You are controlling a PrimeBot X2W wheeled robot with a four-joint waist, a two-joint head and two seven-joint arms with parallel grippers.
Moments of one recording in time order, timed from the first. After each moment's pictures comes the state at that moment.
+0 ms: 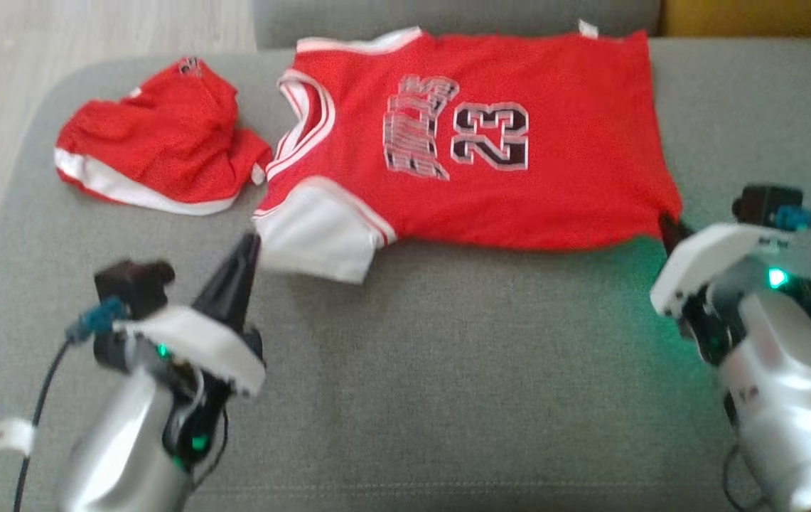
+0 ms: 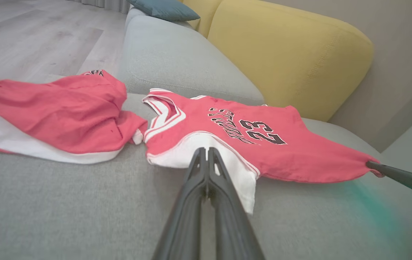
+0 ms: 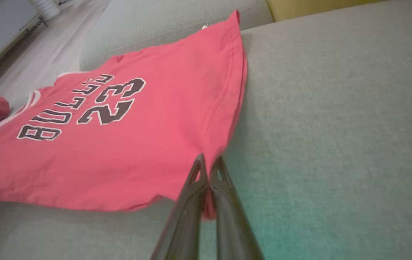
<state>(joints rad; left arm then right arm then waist) -0.34 0.22 -0.41 0.42 -0.60 -0.12 -0.16 -0.68 -0.16 0.12 1.05 0.41 0.12 0.08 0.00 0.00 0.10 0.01</state>
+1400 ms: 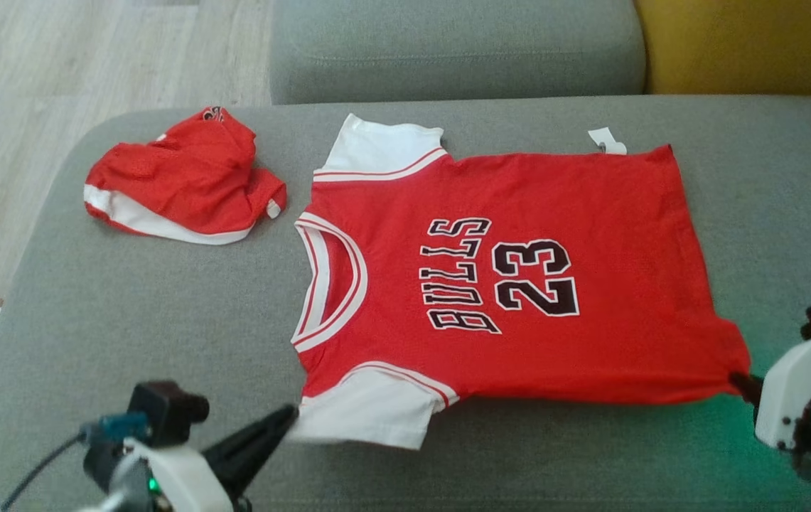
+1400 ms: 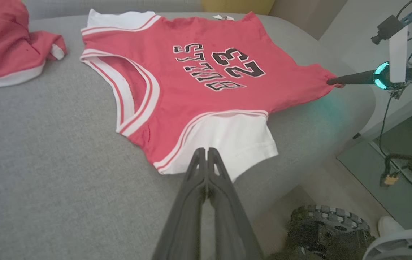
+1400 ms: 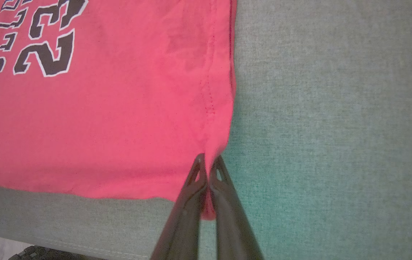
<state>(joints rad) 0.07 0.57 -0.56 -0.16 -0.72 -0.12 0.20 -0.14 -0.45 0.14 0.44 0.63 0.12 0.67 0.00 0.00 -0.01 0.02</state>
